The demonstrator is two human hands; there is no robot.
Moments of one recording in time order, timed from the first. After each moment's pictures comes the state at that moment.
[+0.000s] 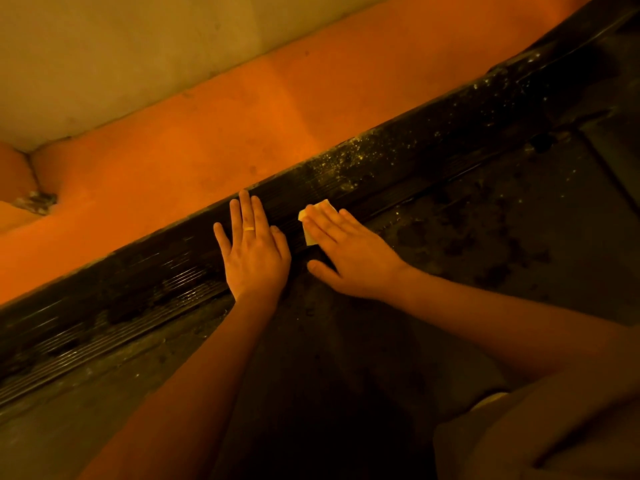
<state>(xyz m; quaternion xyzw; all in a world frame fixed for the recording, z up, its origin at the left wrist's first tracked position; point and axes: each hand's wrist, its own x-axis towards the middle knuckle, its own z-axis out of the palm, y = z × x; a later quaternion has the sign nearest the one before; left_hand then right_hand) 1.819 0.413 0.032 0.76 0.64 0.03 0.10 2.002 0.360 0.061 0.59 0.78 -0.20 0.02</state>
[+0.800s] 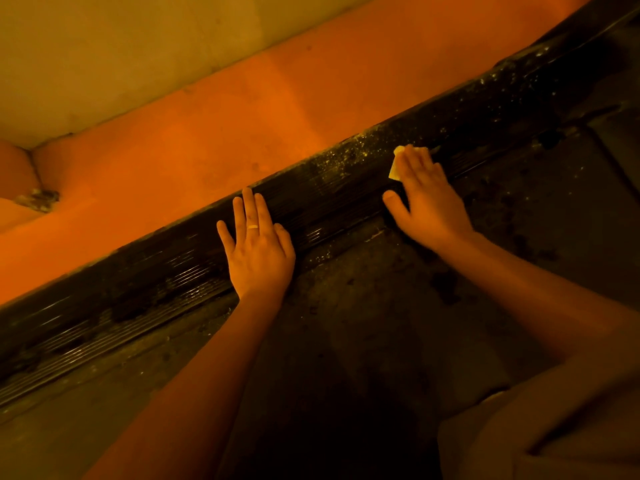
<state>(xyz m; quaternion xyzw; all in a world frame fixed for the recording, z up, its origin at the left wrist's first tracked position) 1.819 0.412 0.032 0.76 0.64 0.03 0.10 2.102 0.376 0.058 0.77 0.61 -0.18 -0.04</state>
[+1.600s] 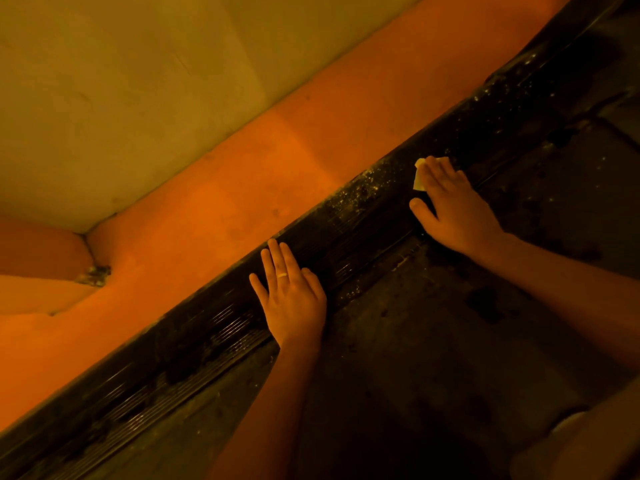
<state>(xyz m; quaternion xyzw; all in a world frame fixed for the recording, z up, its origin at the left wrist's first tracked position) 1.820 0.412 0.035 0.76 0.64 0.02 0.09 2.123 0.388 0.052 0.79 0.59 -0.18 -0.07</state>
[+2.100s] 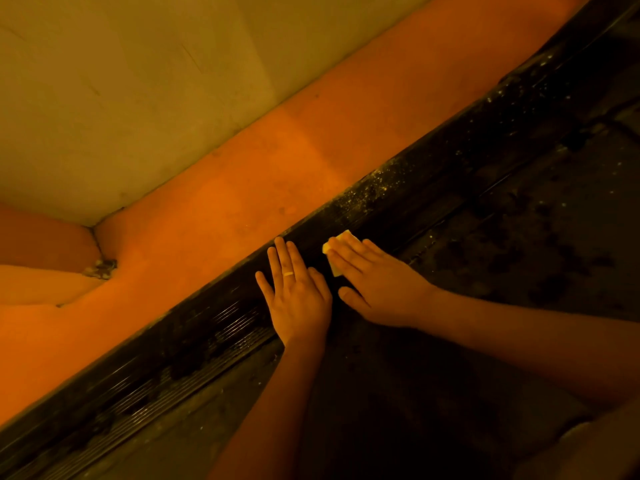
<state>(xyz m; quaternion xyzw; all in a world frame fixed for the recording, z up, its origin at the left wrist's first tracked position) 1.821 0.412 0.033 0.76 0.64 0.03 0.08 1.987 0.373 0.062 0.60 0.76 -0.23 -0.01</state>
